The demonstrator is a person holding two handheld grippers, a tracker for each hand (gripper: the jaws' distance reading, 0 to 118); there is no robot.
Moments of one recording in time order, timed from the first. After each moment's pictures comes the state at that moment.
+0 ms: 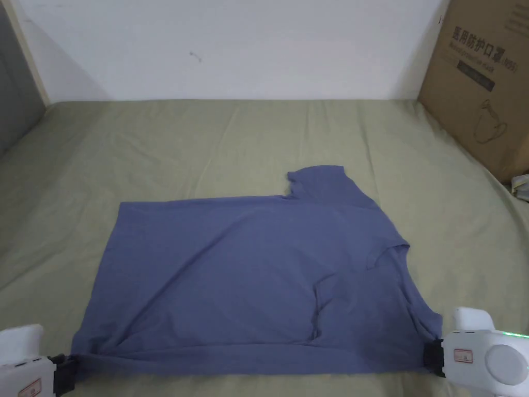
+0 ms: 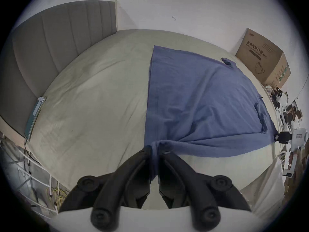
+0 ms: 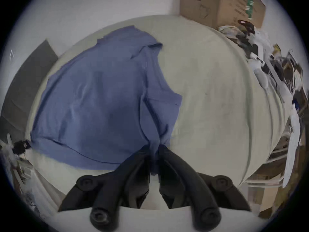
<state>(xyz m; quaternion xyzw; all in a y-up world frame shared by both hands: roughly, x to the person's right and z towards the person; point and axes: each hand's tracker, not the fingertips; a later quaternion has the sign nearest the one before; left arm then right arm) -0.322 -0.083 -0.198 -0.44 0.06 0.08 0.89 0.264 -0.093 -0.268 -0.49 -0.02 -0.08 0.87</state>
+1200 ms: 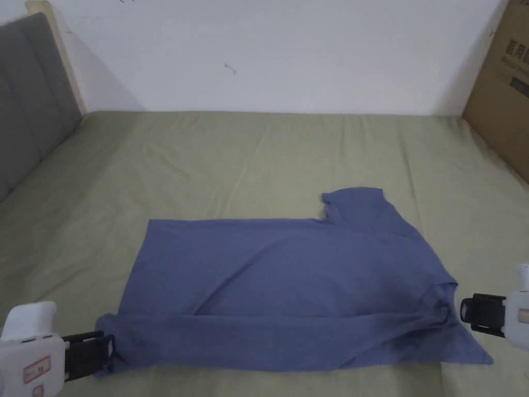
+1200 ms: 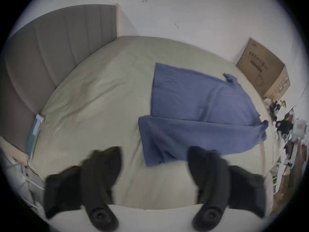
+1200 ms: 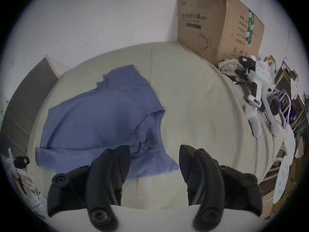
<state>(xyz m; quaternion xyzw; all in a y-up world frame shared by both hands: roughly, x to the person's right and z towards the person) -0.339 -0.035 -0.239 -0.41 0.05 0.12 0.90 0.264 -0.013 -0.351 -0.42 -0.01 -0.06 0.91</state>
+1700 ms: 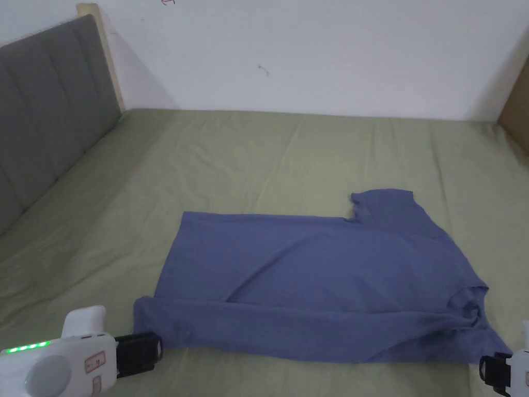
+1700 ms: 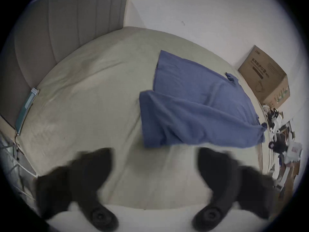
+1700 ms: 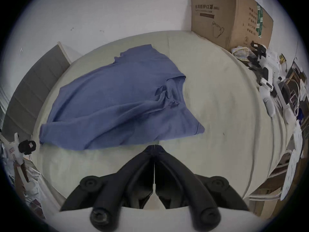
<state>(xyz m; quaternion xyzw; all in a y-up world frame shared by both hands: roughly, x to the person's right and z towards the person) -0.351 -0.085 -0.244 -0.43 0.08 0.16 0.88 0.234 -0.059 -0.309 -0.46 0.03 -0.06 0.89</state>
